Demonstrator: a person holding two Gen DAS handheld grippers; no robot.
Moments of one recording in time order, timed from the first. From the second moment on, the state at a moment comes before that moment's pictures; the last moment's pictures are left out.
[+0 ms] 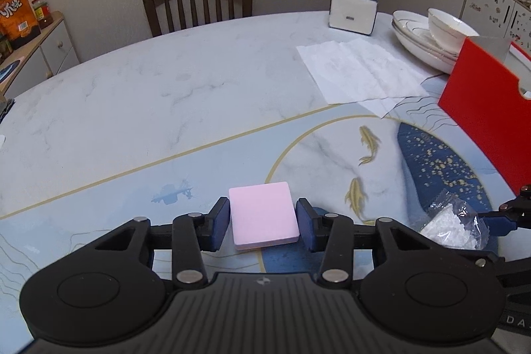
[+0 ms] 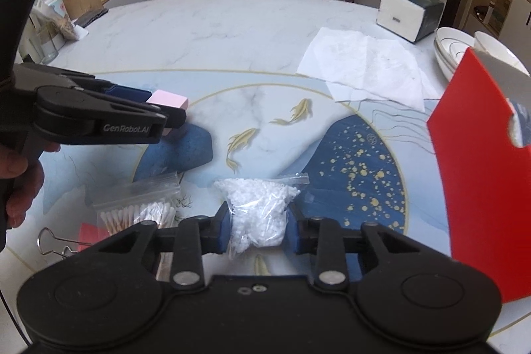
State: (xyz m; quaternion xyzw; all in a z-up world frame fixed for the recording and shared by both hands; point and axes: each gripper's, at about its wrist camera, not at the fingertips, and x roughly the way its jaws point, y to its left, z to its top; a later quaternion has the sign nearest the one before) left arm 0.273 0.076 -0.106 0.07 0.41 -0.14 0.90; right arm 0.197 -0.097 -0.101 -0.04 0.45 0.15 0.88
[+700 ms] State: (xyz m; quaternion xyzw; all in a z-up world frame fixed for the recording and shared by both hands) left arm 0.217 0.043 -0.035 0.06 0.39 -0.18 0.90; right arm 0.169 -0.146 -0.038 0.00 0.41 0.15 0.90
